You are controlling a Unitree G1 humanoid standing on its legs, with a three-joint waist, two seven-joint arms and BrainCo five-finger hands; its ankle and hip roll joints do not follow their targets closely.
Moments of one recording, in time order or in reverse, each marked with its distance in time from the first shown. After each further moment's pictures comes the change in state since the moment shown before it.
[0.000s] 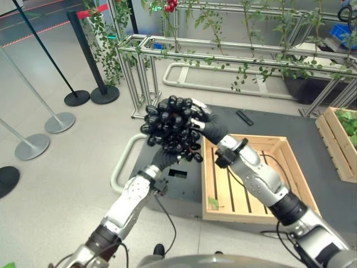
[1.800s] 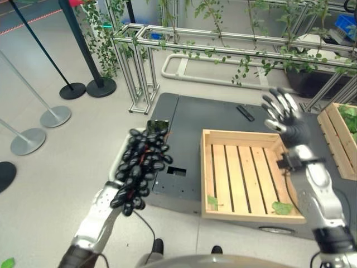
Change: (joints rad) left arm 0.277 0.046 0.349 -0.060 -0.041 -0.048 -0.084; right arm 0.475 0.100 -0.622 0.081 -0.084 -0.130 -0.093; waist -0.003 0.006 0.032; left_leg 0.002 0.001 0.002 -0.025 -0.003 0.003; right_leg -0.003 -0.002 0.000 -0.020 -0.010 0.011
